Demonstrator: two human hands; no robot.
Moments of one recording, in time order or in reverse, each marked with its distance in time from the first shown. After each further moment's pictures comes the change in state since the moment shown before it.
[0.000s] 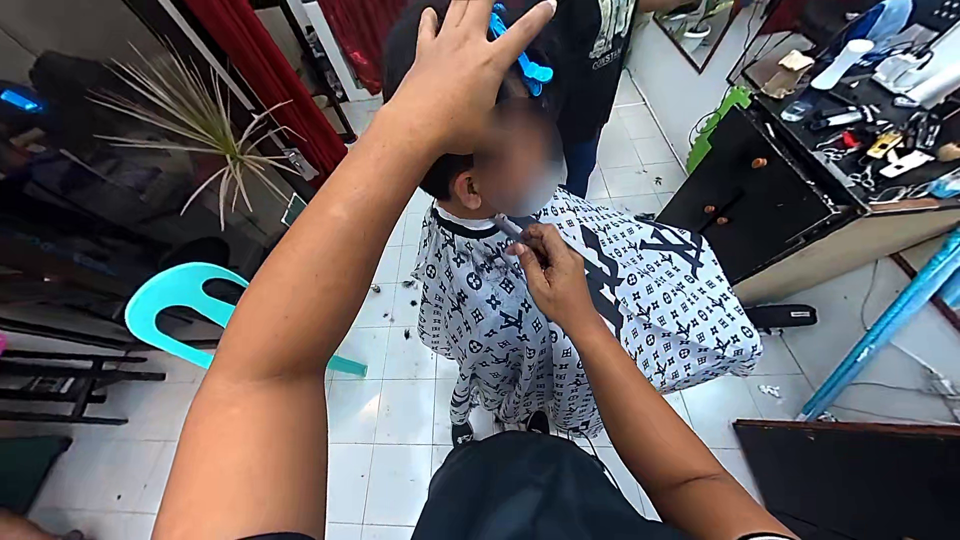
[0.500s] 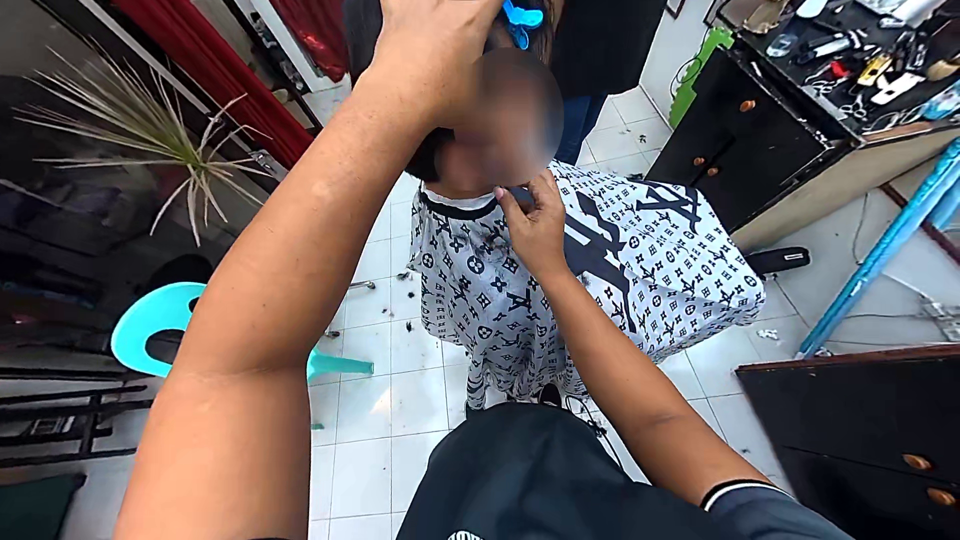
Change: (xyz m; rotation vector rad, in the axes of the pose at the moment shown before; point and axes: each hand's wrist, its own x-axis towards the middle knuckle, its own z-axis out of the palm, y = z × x) left_hand 0.007 -0.005 0.014 0.021 -0.105 -0.030; right_hand 0.038 0.024 0.054 0.224 0.353 0.051
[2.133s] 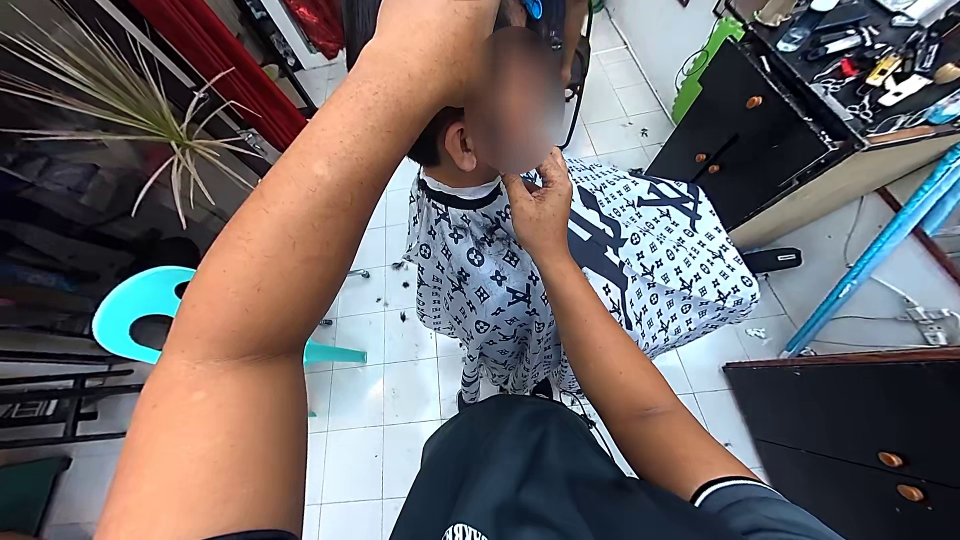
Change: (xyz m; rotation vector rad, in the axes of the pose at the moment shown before) left_hand 0.009 -0.004 0.010 -0.062 -0.034 -0.055; right_hand 0.015 0.000 0.009 0.020 0.065 0.028
